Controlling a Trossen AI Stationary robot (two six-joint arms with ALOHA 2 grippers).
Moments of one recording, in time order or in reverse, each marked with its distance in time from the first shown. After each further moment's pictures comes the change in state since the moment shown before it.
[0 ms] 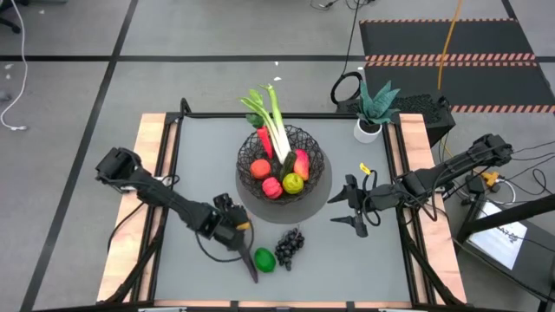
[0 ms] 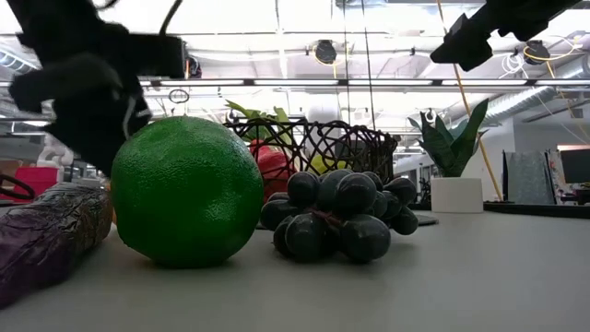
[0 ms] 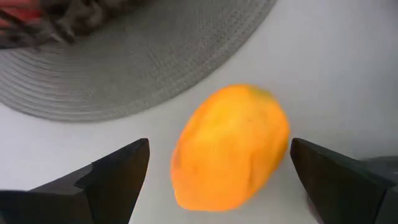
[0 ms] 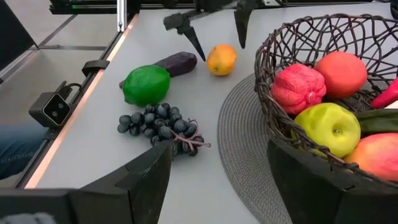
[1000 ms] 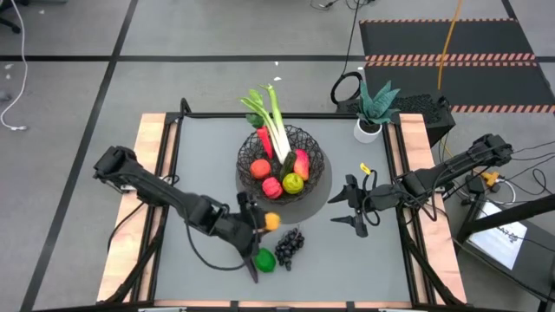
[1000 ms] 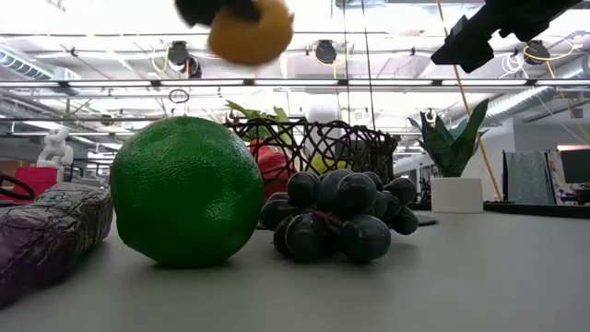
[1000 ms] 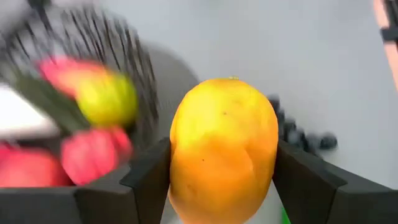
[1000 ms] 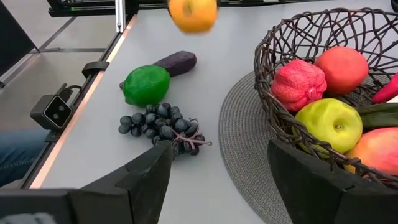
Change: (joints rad) left arm 0.017 -0.026 0.318 0.116 -0.063 0.344; right arm 0.000 0.000 0.000 -0.005 0.000 0.027
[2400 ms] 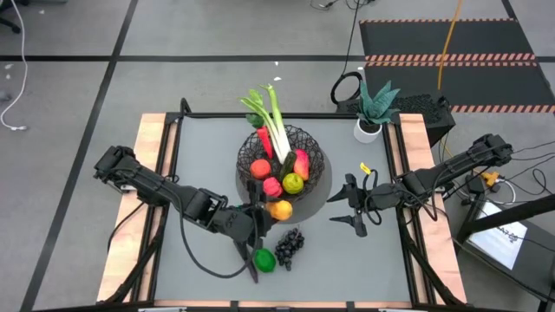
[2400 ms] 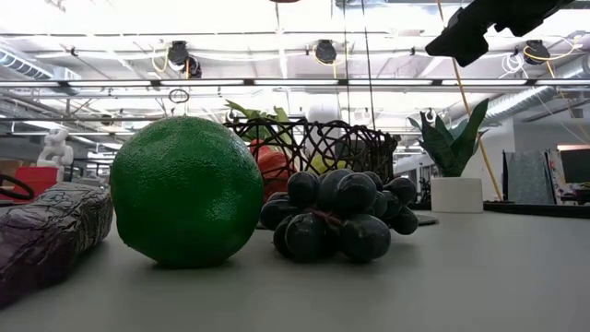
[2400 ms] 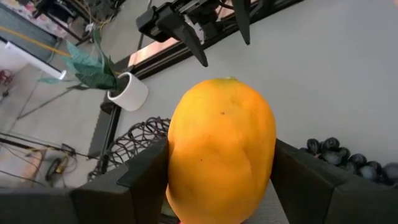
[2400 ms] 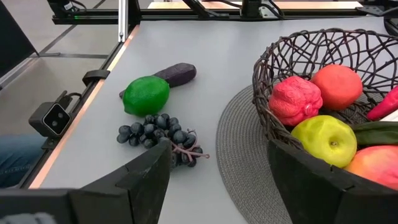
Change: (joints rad) left arm 0.020 0.002 0.160 0.049 -0.150 0.542; right arm -0.002 0.000 0.000 0.044 0.011 -0.045
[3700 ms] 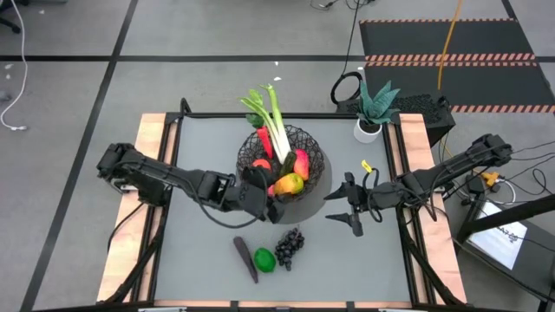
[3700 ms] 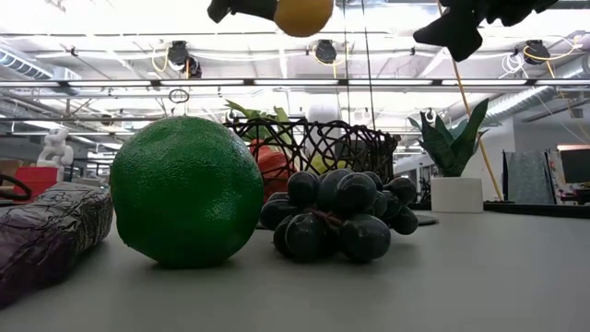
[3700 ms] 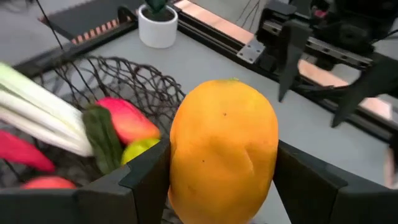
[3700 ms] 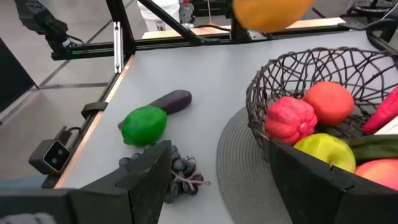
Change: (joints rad) left arm 0.166 0.000 0.000 0.010 0.051 -0.824; right arm 0.001 0.018 0.000 0.104 0.045 0.051
